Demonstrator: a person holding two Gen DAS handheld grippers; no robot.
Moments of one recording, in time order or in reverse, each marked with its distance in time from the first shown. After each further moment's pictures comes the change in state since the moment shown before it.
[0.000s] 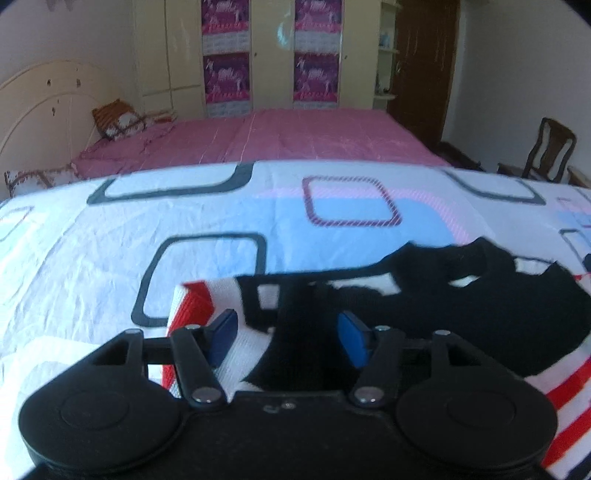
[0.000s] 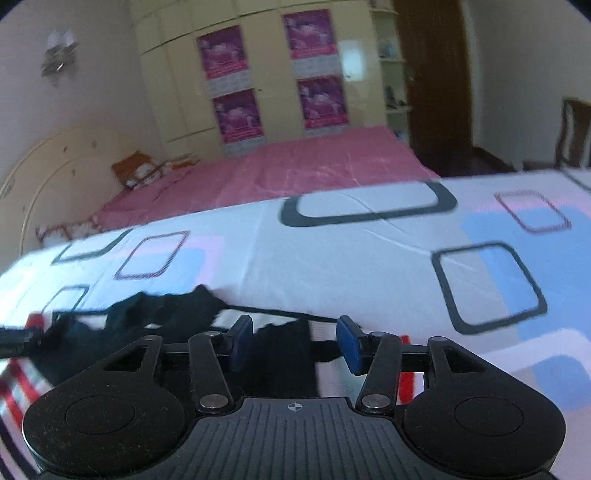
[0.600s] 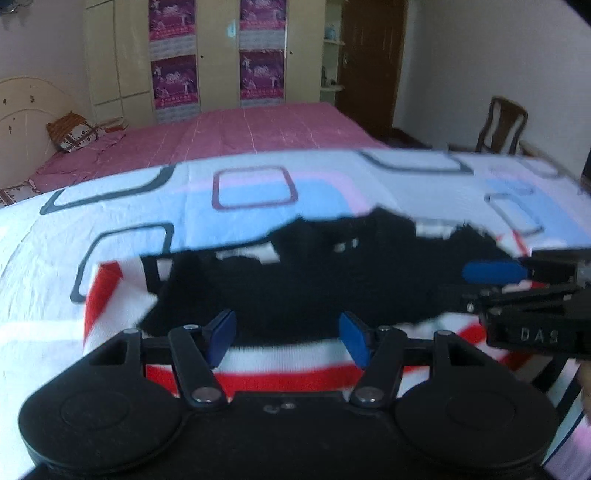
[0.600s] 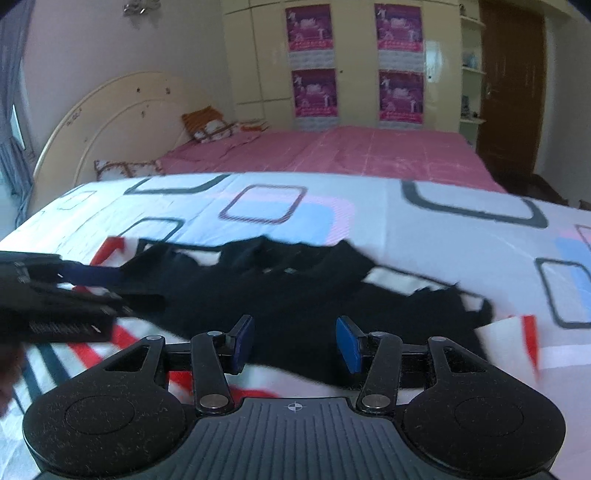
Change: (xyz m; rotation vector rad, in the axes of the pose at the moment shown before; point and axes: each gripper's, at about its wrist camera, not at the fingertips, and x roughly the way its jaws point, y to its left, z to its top) left arm -0.028 -0.065 -0.027 0.096 0.034 -0.113; right arm 0.010 0.104 -0.038 -0.177 0.105 0.131
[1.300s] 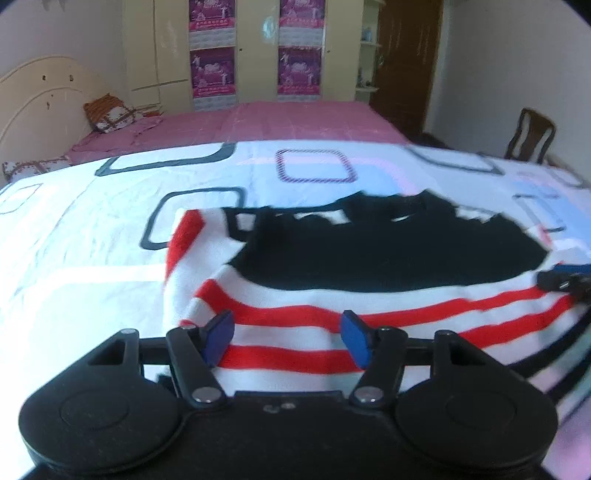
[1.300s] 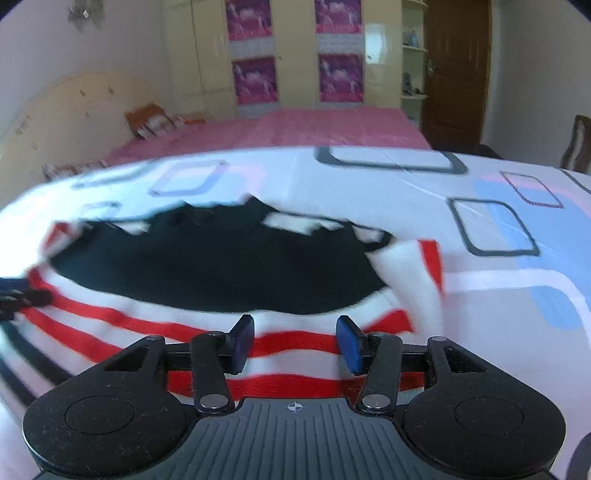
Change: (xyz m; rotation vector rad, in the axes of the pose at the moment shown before) left arm -0.045 0.041 -0.034 -0.090 -0.013 0.053; right arm -0.046 -0.035 -0.034 0.108 -0.006 -0.114
